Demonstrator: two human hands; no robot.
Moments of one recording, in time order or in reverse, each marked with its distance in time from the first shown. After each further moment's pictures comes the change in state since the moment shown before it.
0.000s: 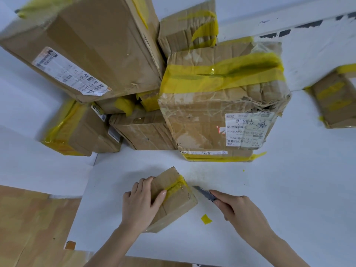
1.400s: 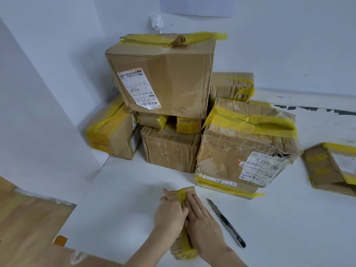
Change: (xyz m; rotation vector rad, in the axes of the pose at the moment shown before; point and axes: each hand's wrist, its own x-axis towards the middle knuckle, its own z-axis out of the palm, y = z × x) left_hand -0.005 0.046 -0.012 -0.311 -0.185 -0.292; right_hand 0.022 -0.074 0.056 -0.730 0.239 -0.309
